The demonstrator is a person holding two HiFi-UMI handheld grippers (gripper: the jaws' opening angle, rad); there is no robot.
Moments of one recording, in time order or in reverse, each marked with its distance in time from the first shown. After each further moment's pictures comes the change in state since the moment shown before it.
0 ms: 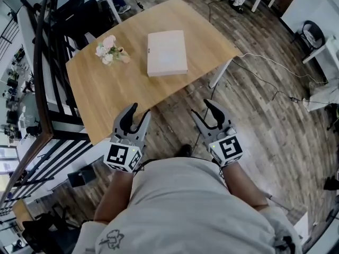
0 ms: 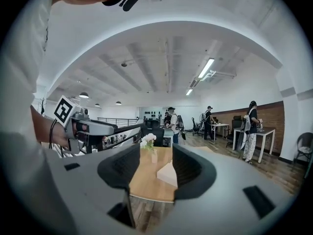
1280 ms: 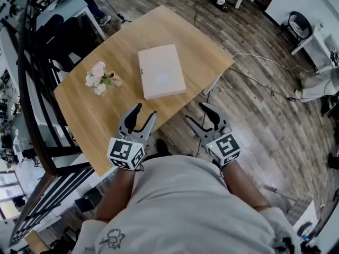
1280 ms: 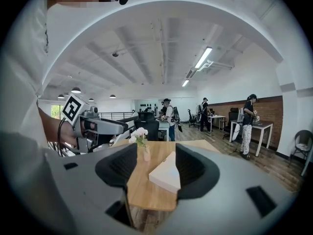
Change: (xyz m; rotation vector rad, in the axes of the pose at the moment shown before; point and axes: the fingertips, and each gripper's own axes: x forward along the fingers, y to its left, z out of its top) left arm 0.120 0.083 -0.007 -0.057 0.066 -0.194; right arm 0.114 -0.042 -0.011 0.034 0.109 -0.040
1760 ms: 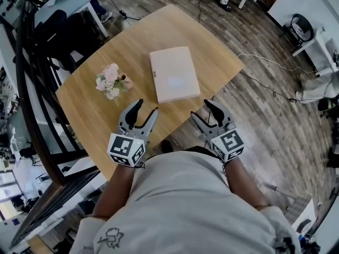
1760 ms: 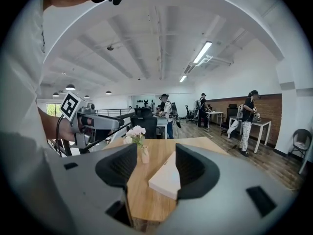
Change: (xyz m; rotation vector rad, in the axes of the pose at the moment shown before) left arm -0.002 0.096 0.009 -0.014 0.003 -0.027; right arm 0.086 0.008 0.011 0.020 0.055 -0.038
